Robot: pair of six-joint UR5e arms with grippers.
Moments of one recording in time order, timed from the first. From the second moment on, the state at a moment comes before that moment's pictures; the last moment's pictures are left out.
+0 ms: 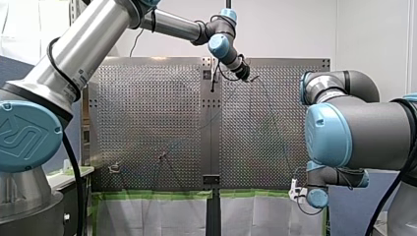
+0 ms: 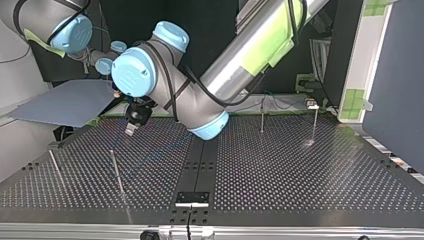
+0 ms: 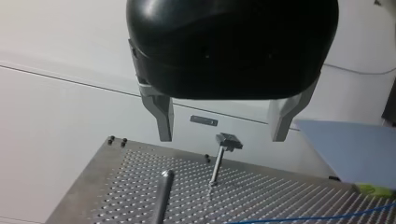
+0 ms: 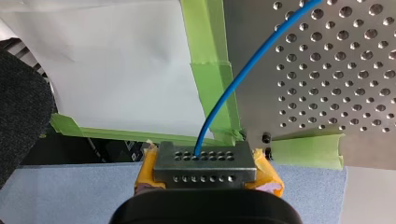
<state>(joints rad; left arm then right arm) -0.76 -2.12 -0.94 -3.43 -1.75 -1.66 1.61 -0.32 1.45 -0.80 1.55 1.67</state>
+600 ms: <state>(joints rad) -0.75 -2.12 -0.94 -3.30 -1.67 -1.76 1.61 -0.32 1.45 -0.79 1.55 1.67</state>
